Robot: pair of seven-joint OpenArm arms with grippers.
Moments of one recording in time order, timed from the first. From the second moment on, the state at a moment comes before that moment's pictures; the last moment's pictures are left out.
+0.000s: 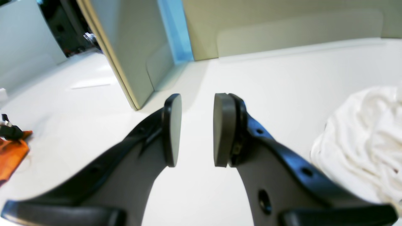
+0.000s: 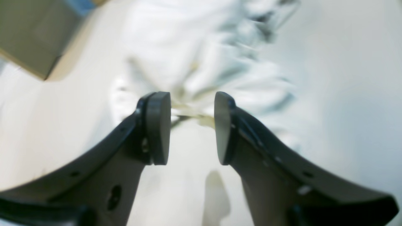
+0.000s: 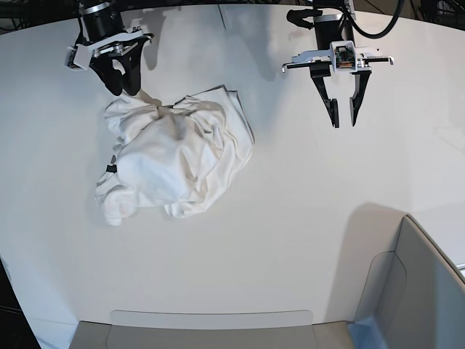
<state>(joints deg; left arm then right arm) 43.2 7.4 -4.6 114.1 12.3 6.4 -16.8 -48.6 14.9 5.8 118.0 39.3 4.9 -3.4</state>
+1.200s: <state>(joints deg) 38.6 6.4 -4.6 113.8 12.0 6.4 -13.4 -24.9 13.3 4.3 117.4 12.6 7.6 -53.3</state>
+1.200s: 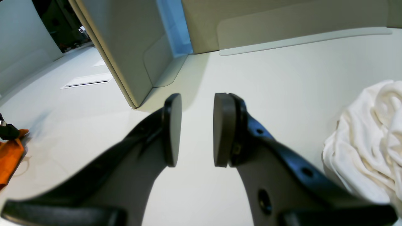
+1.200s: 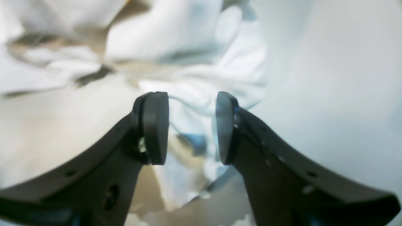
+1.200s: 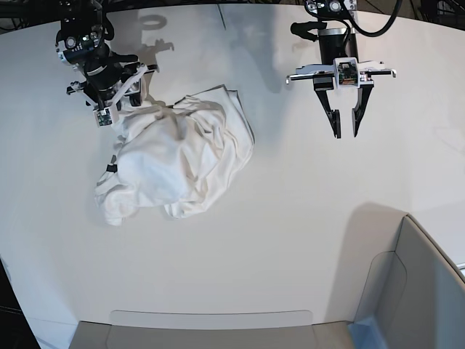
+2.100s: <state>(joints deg) 38.7 6.4 -4.6 112.9 11.9 6.4 -13.4 -23.4 11.5 0.2 114.2 11.2 13.2 -54.2</state>
